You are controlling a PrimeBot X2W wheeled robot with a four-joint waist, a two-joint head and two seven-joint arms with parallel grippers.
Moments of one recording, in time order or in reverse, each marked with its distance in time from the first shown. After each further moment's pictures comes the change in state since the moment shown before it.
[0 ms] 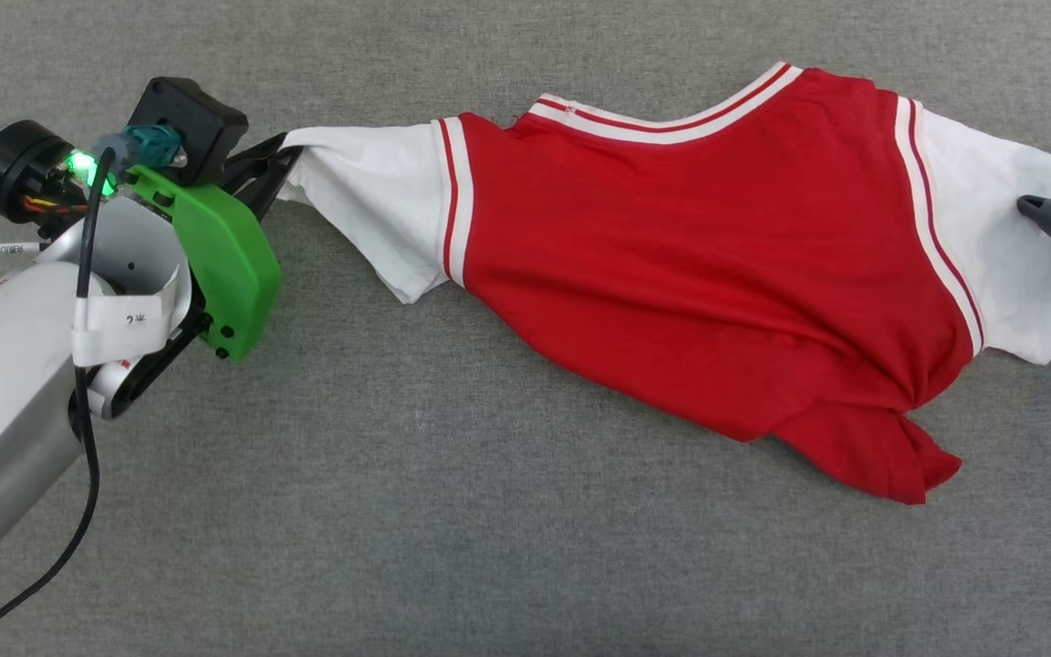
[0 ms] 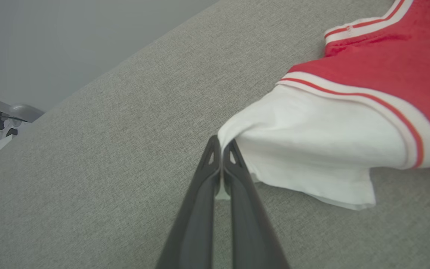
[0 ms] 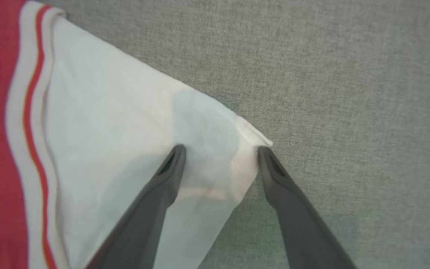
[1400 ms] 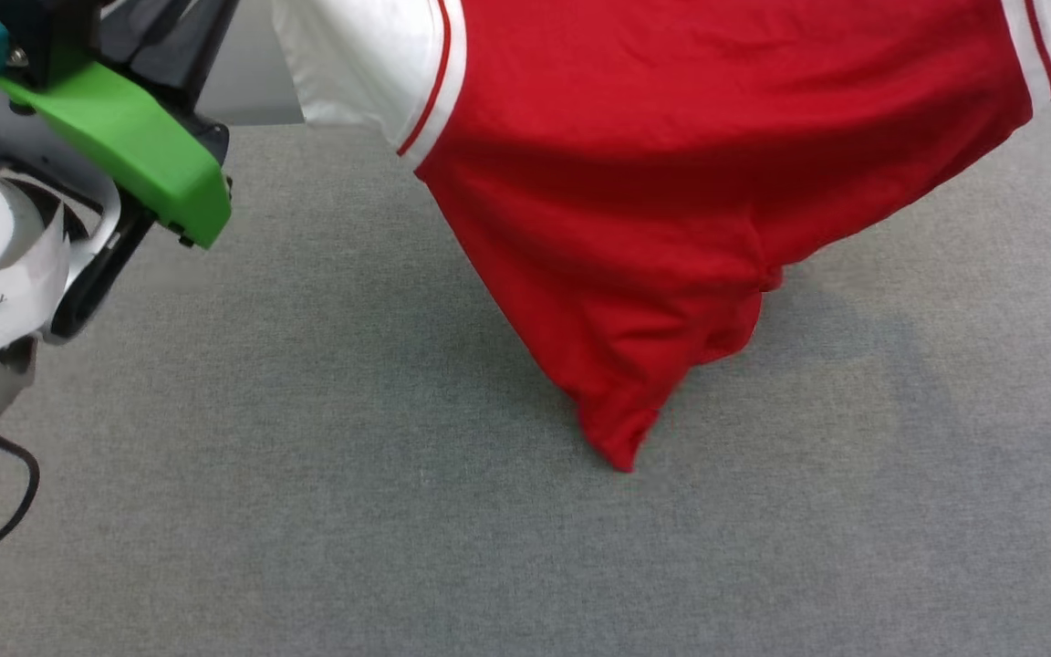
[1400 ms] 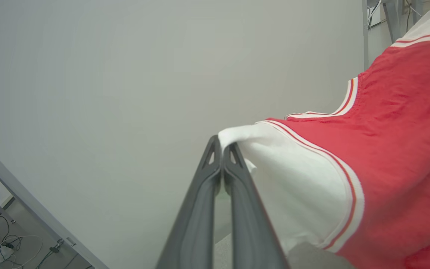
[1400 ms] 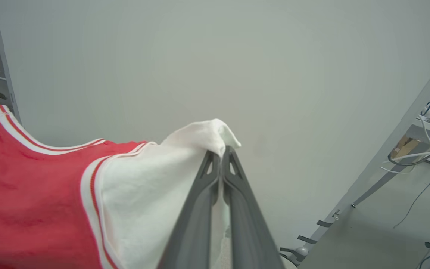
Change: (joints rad) left arm -0.073 0.022 0.141 -0.118 -0.007 0.048 -0.221; right arm -0.051 -0.112 -0.081 -0.322 -0.049 0.000 -0.565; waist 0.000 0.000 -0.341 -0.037
